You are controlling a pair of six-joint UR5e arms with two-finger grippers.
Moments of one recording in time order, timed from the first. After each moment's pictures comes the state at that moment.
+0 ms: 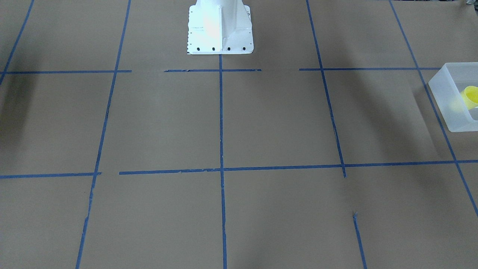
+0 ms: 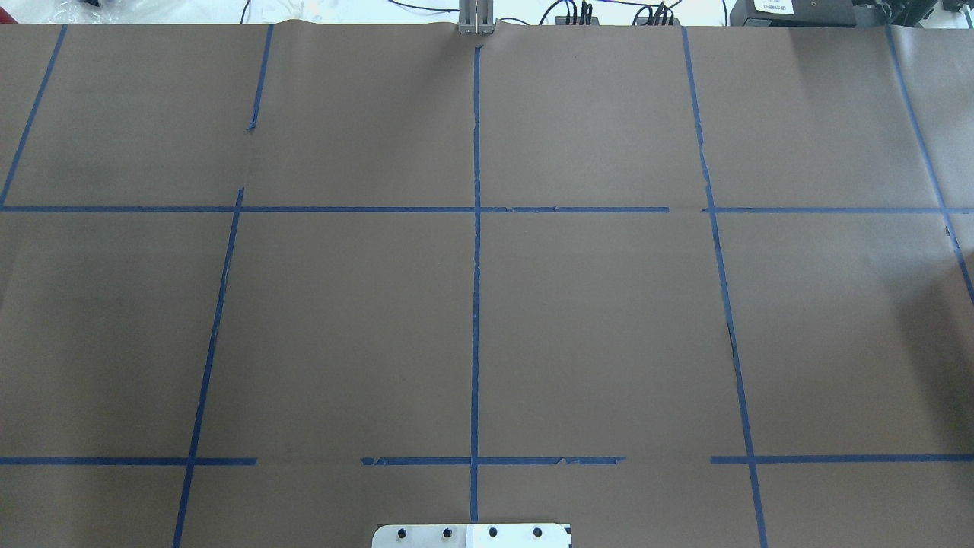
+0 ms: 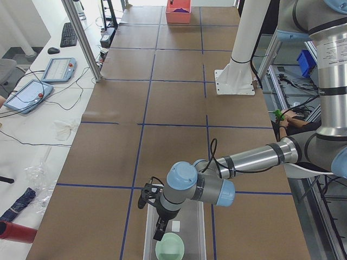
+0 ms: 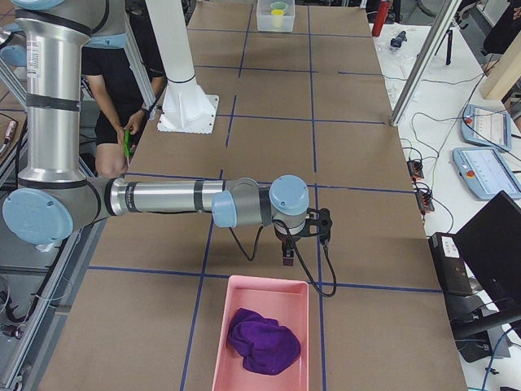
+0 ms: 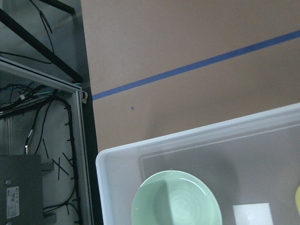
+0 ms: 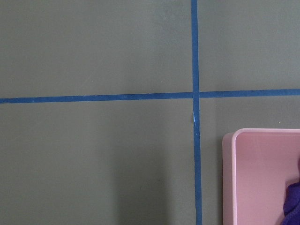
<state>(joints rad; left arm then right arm) -1.68 -1.36 -1.53 -2.08 -2.11 0.15 1.55 -1.67 1.73 -1.48 2.45 0.15</state>
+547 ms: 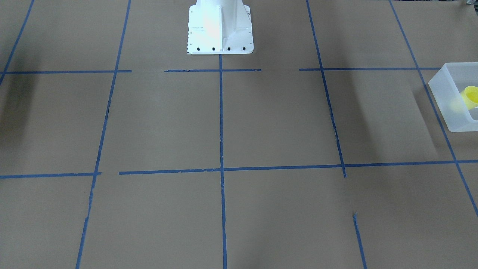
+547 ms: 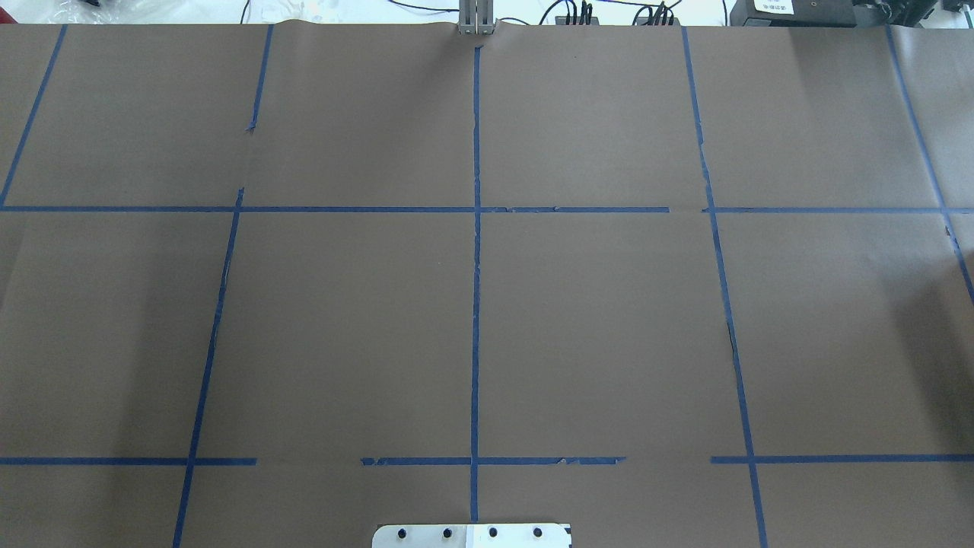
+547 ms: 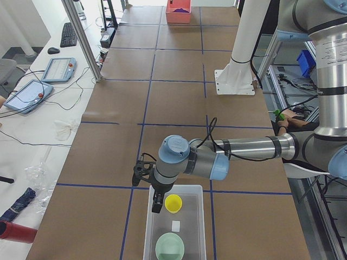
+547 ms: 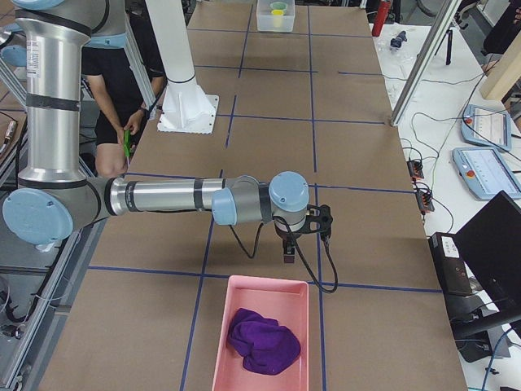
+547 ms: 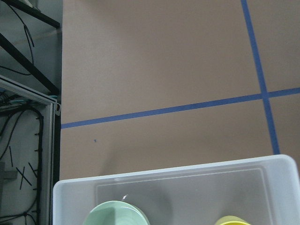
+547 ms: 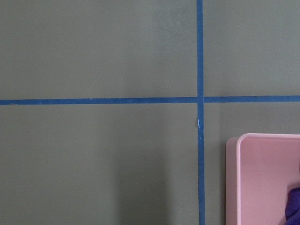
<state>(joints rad) -1.67 -1.39 -1.71 -1.81 -2.25 0.00 1.55 -1.67 1.75 -1.48 2.45 0.15</state>
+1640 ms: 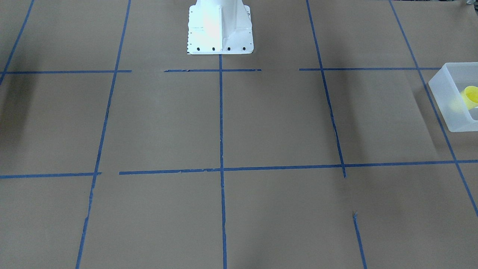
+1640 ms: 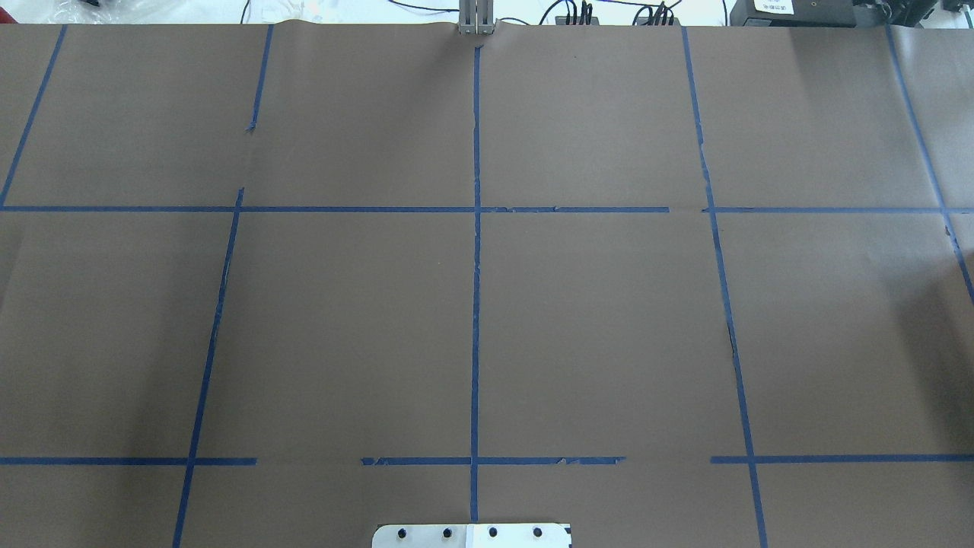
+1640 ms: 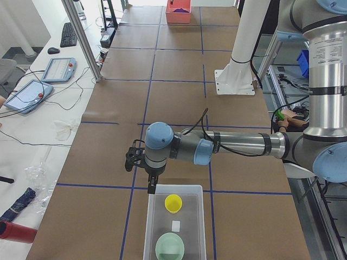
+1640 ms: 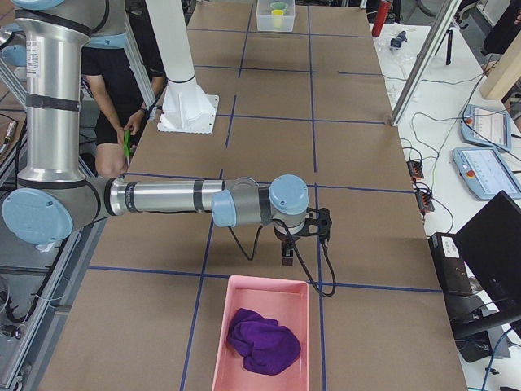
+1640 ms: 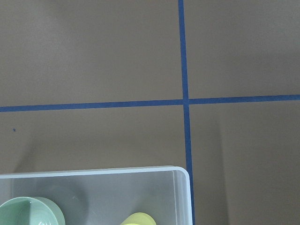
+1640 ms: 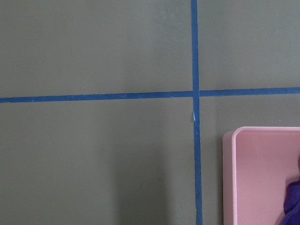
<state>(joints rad) -1.59 -1.45 -1.72 -1.73 -2.30 -0.08 1.55 -1.67 1.73 -1.48 2.45 0.16</state>
